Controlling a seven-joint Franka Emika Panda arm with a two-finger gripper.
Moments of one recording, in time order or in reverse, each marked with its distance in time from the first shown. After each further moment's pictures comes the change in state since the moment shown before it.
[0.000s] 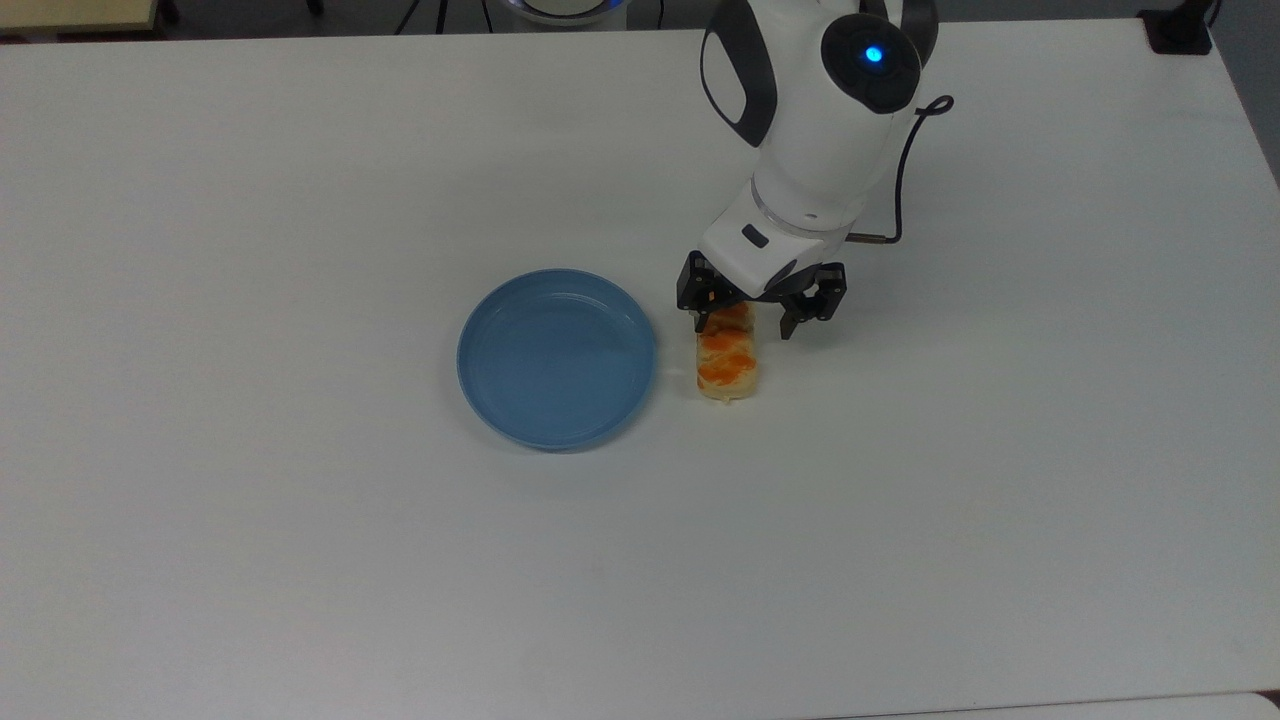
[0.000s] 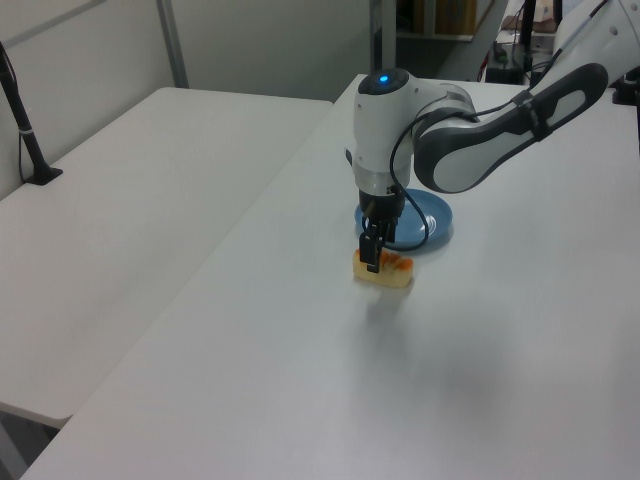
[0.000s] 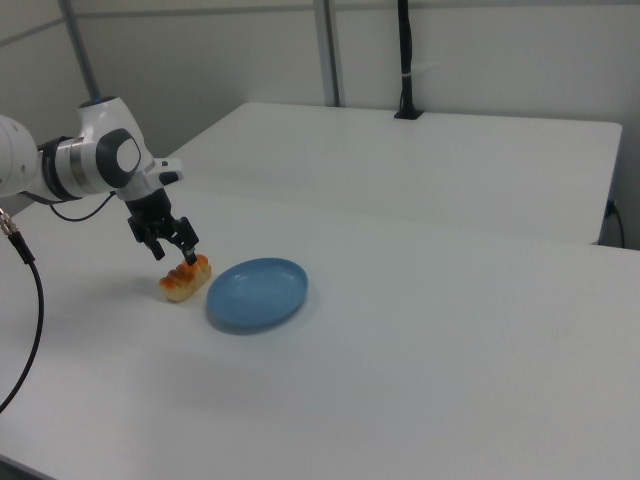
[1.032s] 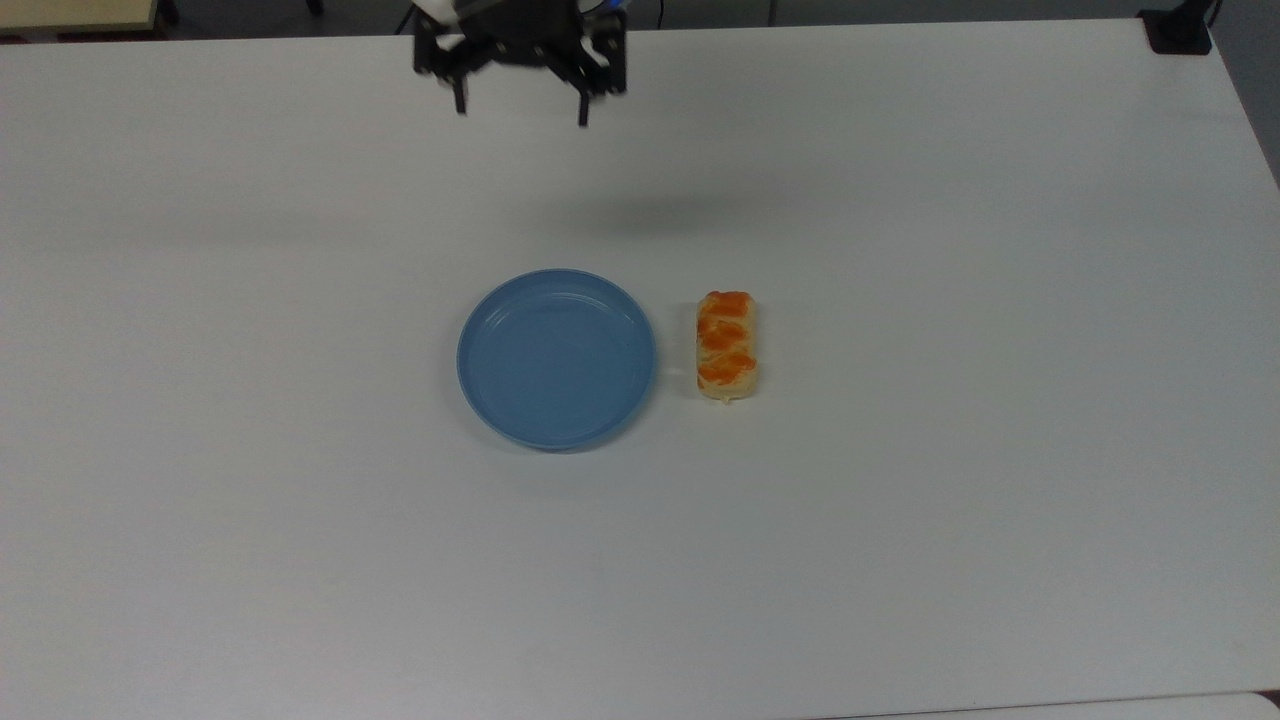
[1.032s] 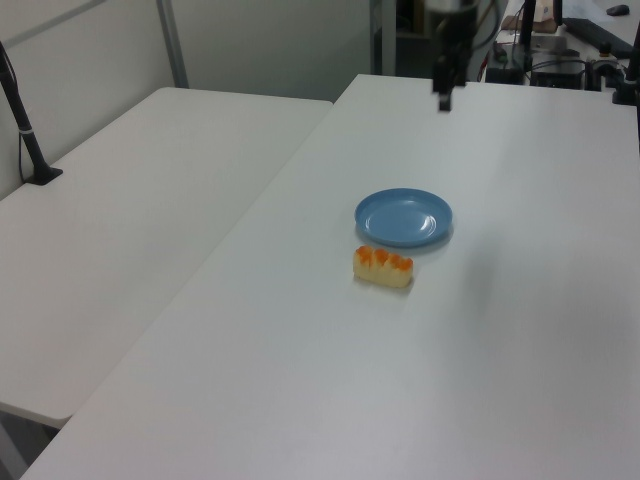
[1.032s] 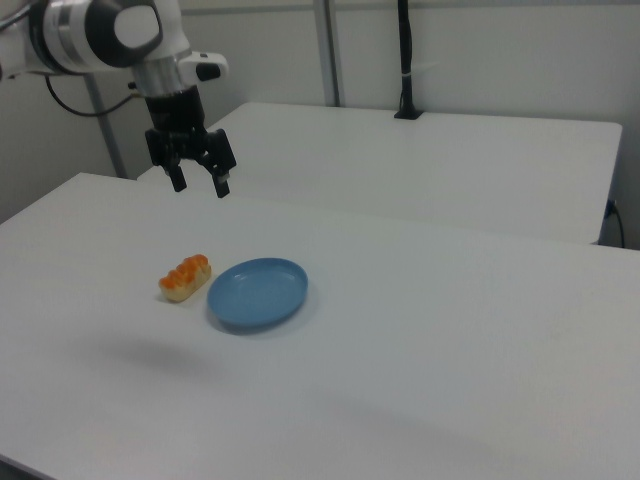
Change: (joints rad) arm -0.273 -0.392 -0.020 0.047 0.059 -0.489 -0.334
